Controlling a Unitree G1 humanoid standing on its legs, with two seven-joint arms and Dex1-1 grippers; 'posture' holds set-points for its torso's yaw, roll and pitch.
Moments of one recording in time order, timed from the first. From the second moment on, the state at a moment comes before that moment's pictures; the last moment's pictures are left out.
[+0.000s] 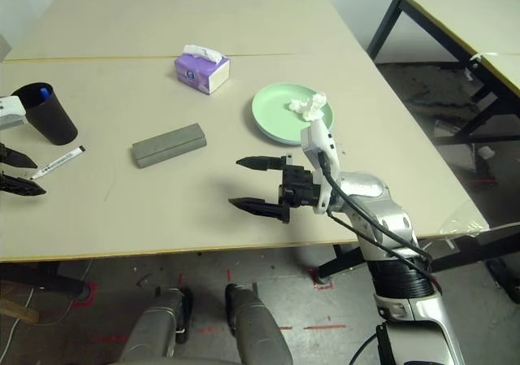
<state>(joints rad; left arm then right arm) -1.01 1.12 -0.42 0.82 0.02 0.40 -1.47 -0.39 -0.61 0.02 -0.08 0.55 0.34 1.24</state>
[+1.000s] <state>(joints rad) -1.10 0.91 -0.33 1.09 0.21 0.30 -1.37 -0.40 -0.62 0.02 -0.09 0.55 0.35 1.24</state>
